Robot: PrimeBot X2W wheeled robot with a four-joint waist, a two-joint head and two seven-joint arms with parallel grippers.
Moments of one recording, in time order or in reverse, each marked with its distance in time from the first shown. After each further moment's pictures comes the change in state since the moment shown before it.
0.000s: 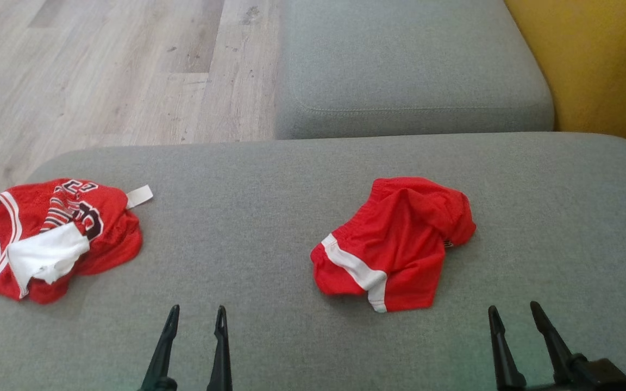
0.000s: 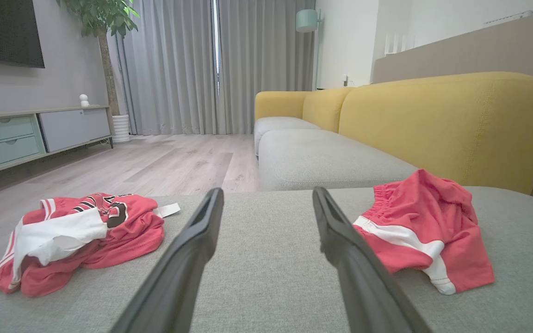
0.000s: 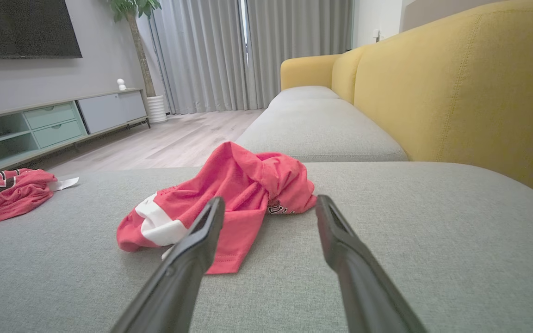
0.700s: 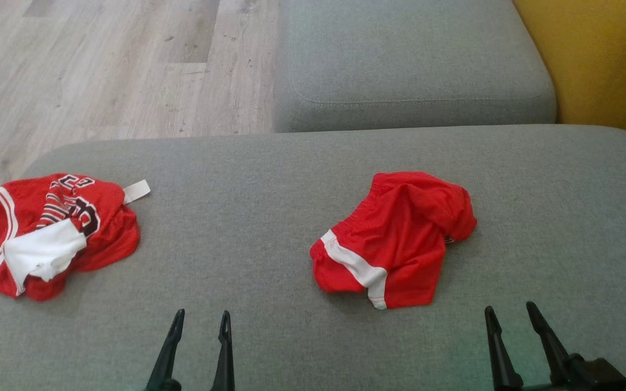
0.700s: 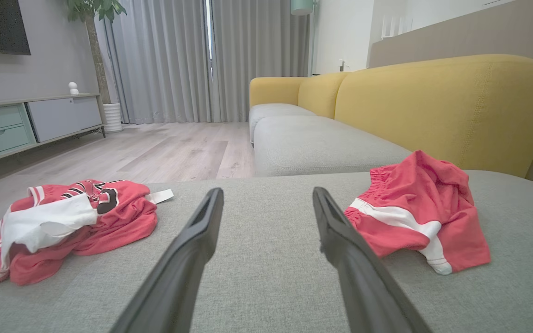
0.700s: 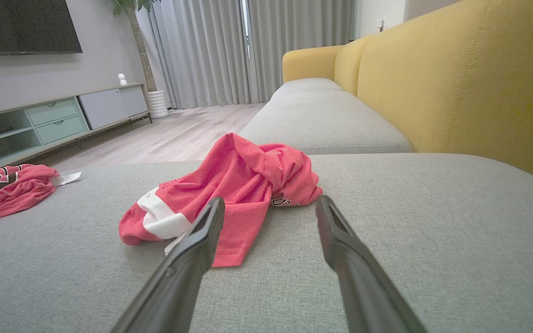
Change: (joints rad) left arm -0.004 0.000 -0.004 0.031 0.007 -0.018 0.000; right arm -0.001 0.000 0.012 0.003 0.008 0.000 0.000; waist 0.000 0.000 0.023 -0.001
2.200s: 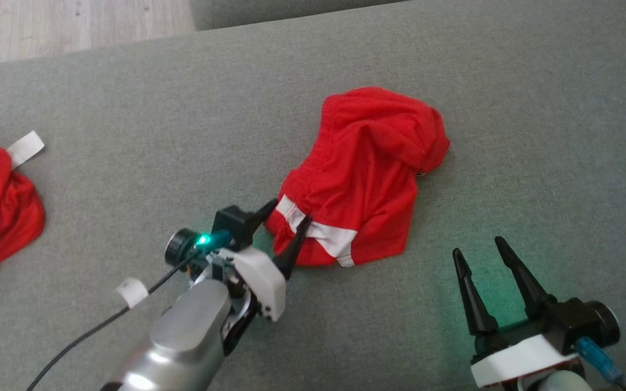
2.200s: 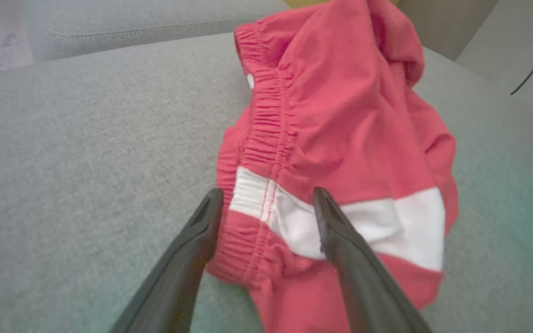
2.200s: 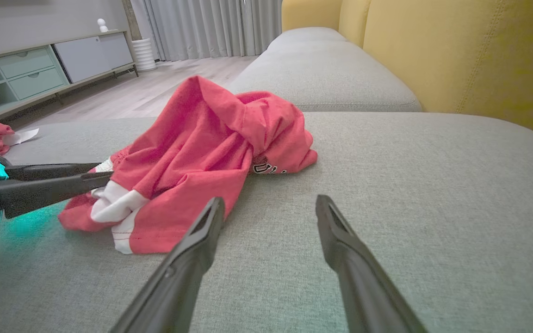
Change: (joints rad) left arm -0.827 0.014 -0.487 0.741 -0.423 -0.228 0.161; right arm -0.187 -0.063 0.121 -0.006 -0.017 0.000 0.004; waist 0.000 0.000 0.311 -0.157
